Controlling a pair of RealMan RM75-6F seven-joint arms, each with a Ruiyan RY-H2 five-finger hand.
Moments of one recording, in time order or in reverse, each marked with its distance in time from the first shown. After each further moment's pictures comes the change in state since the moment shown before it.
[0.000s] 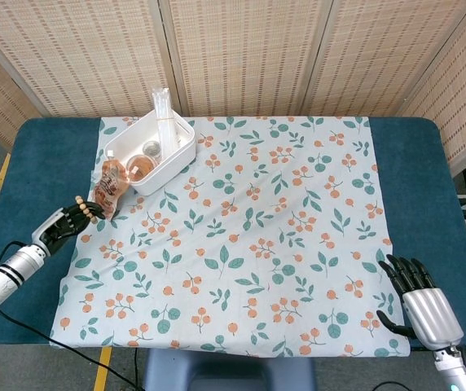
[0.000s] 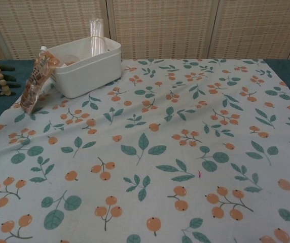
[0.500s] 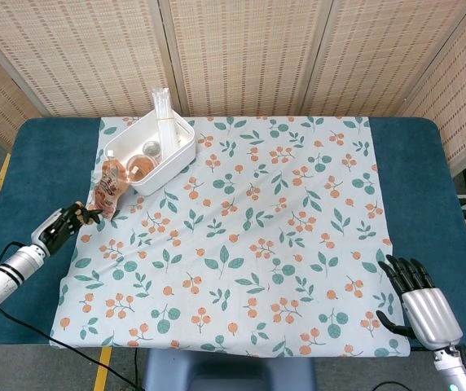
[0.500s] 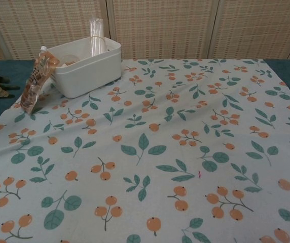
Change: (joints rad) left arm -0.009 0.015 0.032 -0.001 -0.011 0.028 -0.053; right arm 0.001 0.001 -0.001 -0.005 0.006 -0.007 -0.008
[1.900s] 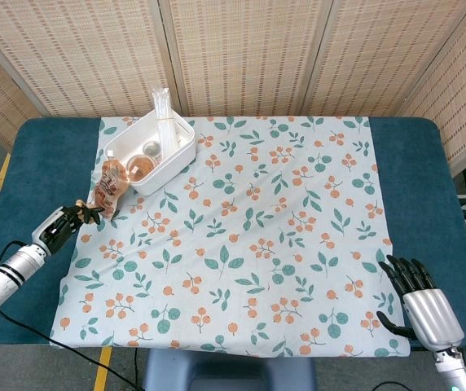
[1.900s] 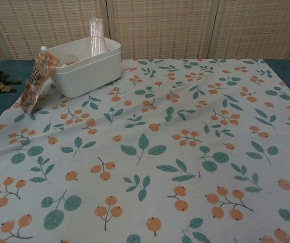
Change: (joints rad) left arm 0.024 -0.011 -0.030 -0.041 -0.010 -0.014 0.060; right arm -0.005 0.005 -0.003 -0.001 -0.017 0.017 0.013
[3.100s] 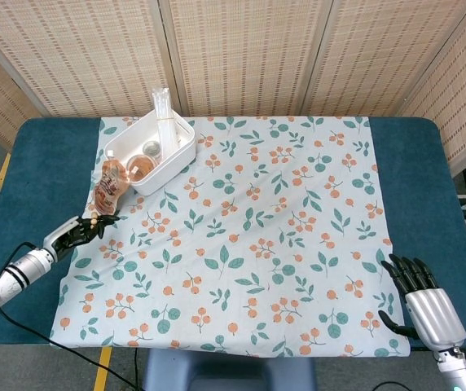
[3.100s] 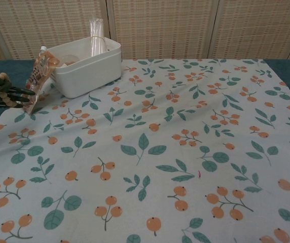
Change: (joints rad) left arm -0.050 0.038 0.092 0.047 0.052 -0.072 0.091; right arm -0.003 0.005 0.003 0.001 0.001 0.007 0.006
